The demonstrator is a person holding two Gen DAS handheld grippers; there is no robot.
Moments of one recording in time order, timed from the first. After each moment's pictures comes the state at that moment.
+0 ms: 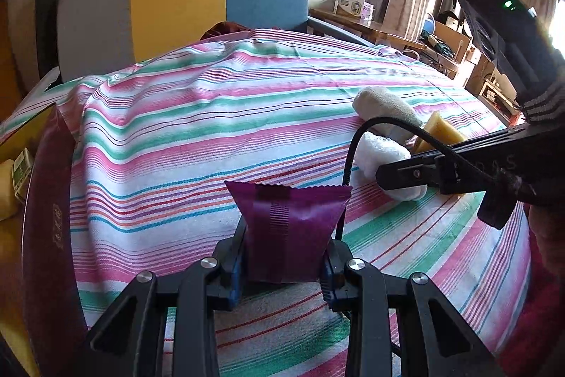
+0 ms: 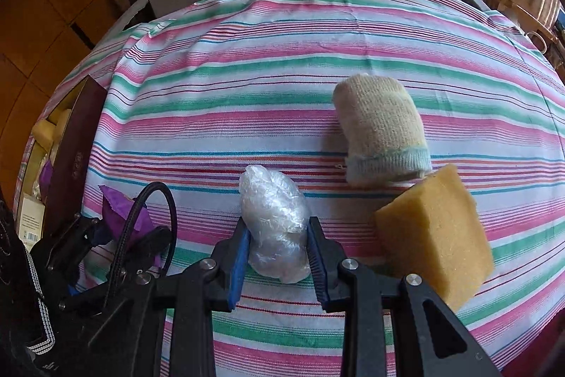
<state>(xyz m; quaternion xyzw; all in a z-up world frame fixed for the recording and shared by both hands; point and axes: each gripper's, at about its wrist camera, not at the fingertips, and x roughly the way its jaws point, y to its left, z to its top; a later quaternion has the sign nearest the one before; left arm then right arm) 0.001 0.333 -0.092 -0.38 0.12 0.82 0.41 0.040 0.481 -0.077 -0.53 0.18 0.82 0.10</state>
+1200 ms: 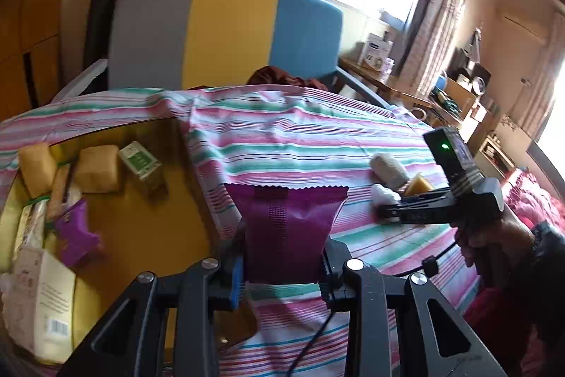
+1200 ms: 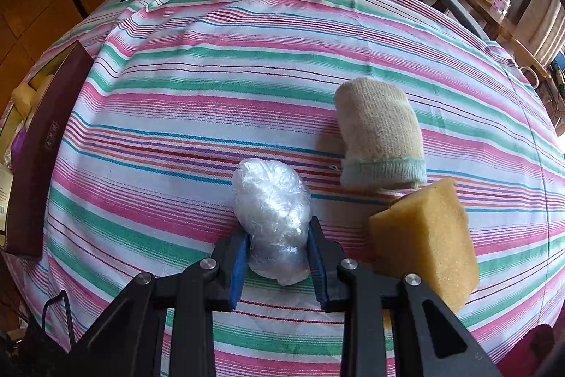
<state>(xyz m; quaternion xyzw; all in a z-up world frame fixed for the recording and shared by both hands) -0.002 0.183 -0.006 -0.36 0.02 0.86 0.37 0.036 0.467 -0.083 -0.55 0.09 0.82 0.12</state>
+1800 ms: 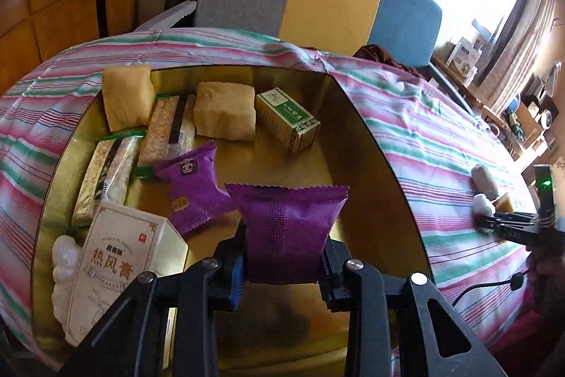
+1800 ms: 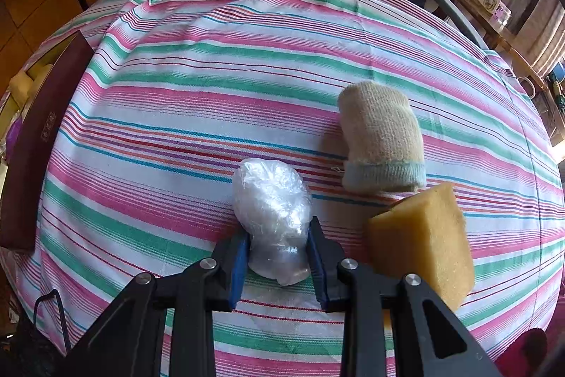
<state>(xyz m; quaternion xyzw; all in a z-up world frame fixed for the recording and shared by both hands) -0.073 0.111 -0.054 -0.45 0.00 0.86 0.24 0.034 0.462 -0.084 -0.56 0.07 0.82 0.13</state>
